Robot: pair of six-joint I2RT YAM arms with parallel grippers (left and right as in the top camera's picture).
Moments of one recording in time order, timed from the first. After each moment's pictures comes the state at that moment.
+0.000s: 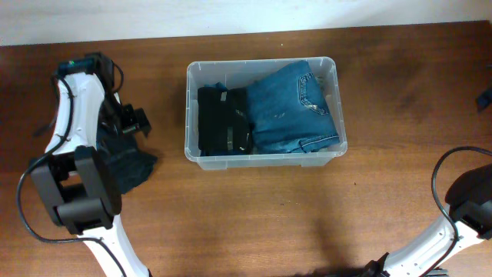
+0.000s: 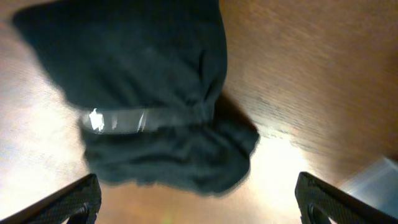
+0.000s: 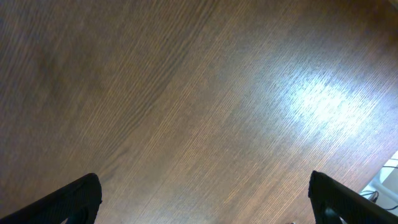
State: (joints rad) left arm 0.13 2.15 1.85 -1.40 -0.03 -0.27; right arm -0.71 2.11 2.30 -1.58 0.11 0.29
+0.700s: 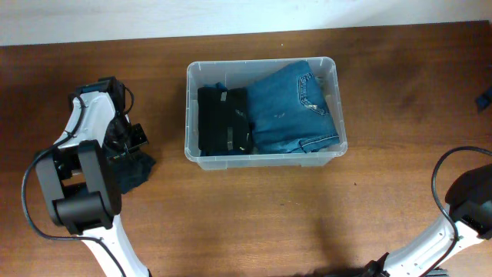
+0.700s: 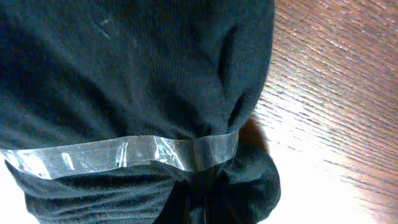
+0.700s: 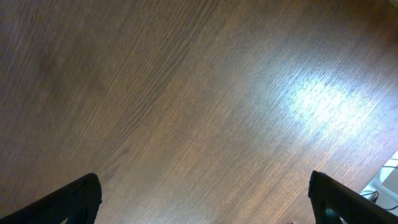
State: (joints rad) left arm 0.13 2.15 1.61 -1.22 -0.03 -0.30; right arm -0.71 2.11 2.30 -1.58 0.11 0.29
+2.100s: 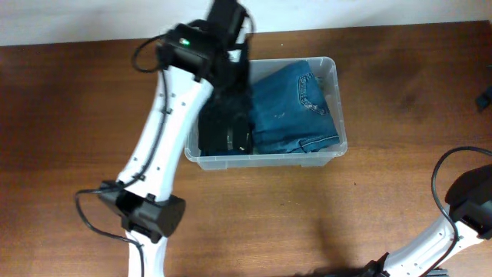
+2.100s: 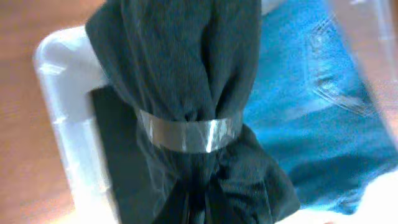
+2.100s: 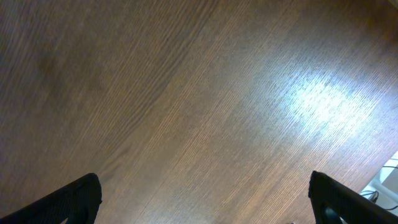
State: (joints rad) left arm -0.51 2.15 2.51 -1.47 -0.03 -0.25; right arm -0.71 2.11 2.30 -1.58 0.11 0.29
